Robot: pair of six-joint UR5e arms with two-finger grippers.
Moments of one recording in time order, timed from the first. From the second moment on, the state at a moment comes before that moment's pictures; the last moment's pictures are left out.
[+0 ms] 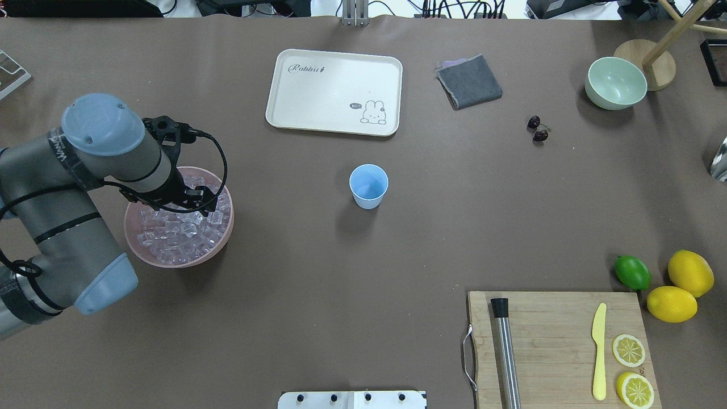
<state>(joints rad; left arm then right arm) -0.70 -1.91 -1.83 -1.57 -1.99 -0.91 1.55 -1.51 1.72 -1.64 2.38 -0.16</state>
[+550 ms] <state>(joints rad) -0.67 -1.91 -1.83 -1.56 -1.98 -0.99 1.55 -1.52 1.72 -1.64 2.38 -0.16</state>
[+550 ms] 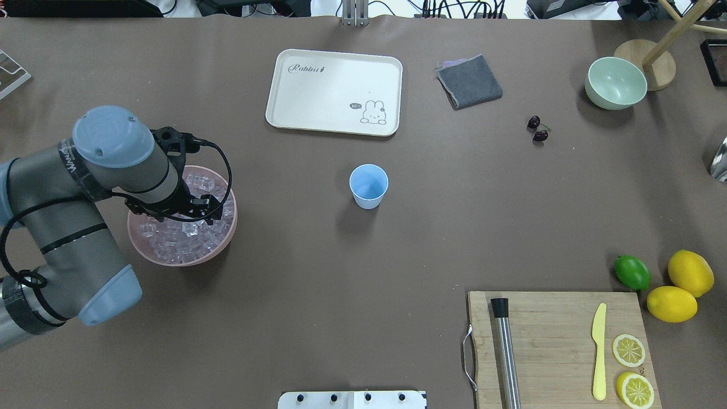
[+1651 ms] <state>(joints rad) -0.66 -1.90 -1.86 -1.56 -1.98 -1.00 1.55 -1.54 1.75 -1.64 2.38 -0.16</state>
